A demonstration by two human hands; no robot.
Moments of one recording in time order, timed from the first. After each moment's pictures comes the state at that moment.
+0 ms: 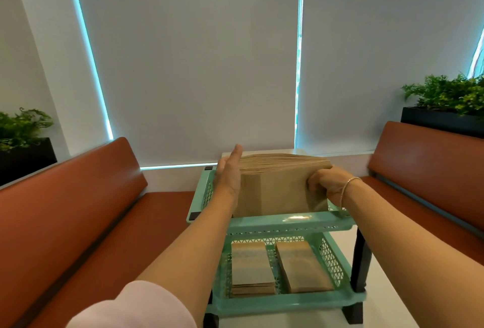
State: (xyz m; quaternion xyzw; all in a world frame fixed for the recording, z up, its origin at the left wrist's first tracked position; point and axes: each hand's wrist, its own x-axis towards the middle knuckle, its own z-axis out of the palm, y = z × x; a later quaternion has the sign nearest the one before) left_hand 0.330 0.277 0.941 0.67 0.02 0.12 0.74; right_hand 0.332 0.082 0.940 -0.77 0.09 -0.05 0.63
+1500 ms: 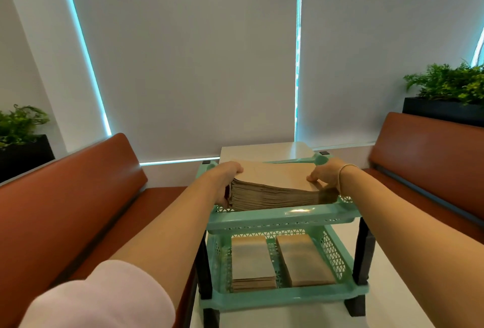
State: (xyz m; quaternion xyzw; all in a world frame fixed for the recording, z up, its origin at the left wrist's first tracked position) left_hand 0.336 0.292 0.952 0.76 0.14 -0.15 0.62; right_hand 0.332 0.083 0.949 -0.90 0.15 0.00 0.40
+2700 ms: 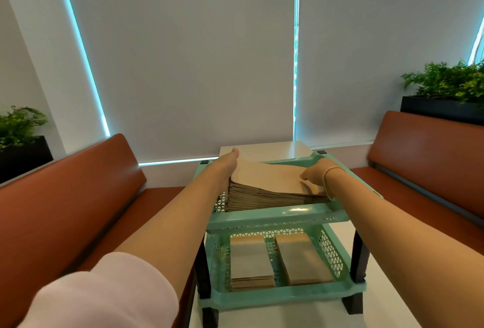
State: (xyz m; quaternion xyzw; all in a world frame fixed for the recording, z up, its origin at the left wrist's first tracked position) left_hand 0.337 0.282 0.965 0.79 0.12 -0.11 0.59; right_hand 0.340 0.091 0.947 -0.92 0.17 0.01 0.35
